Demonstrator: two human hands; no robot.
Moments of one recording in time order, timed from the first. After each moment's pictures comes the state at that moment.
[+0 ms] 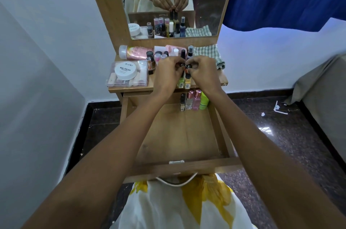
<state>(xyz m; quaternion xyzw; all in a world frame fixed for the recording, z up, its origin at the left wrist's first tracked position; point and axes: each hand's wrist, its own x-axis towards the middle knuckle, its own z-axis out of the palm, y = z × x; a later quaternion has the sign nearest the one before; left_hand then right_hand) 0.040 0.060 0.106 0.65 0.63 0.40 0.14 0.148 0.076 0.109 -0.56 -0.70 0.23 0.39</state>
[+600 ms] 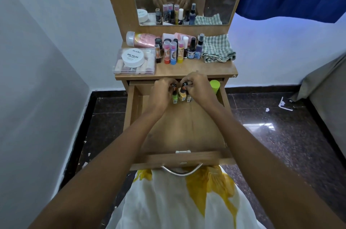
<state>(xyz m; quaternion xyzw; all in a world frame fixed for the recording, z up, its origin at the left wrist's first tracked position) 0.008 0.013 0.046 0.63 0.69 0.30 0.19 0.129 0.052 0.053 -0.54 -0.77 0.26 0.22</state>
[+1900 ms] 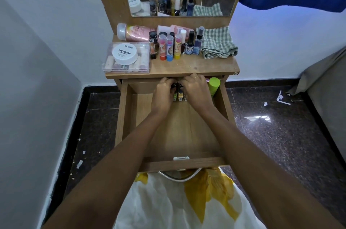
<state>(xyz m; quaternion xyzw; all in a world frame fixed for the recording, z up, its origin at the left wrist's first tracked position) 0.018 0.042 -0.004 0.63 0.68 0.33 0.18 0.132 0.069 0.001 -0.47 -0.86 -0.08 0.18</state>
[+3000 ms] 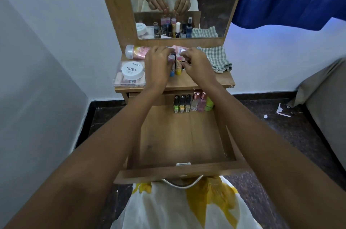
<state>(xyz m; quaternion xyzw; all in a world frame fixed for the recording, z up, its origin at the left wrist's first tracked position) -0.001 0.075 0.105 0.65 0.66 0.38 -0.03 0.119 0.112 0.097 -0.50 -0.80 0.11 0.33</state>
